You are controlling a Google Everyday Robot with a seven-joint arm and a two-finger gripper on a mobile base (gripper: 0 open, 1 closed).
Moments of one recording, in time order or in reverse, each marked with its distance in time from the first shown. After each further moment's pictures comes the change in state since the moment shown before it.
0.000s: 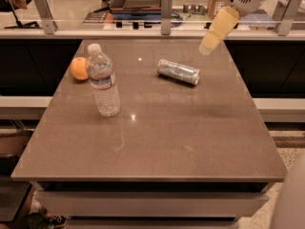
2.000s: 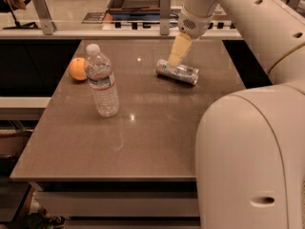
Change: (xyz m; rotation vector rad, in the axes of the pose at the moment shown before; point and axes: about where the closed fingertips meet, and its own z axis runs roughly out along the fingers) arm -0.052 0.002 0.132 -0.097 0.155 -0.053
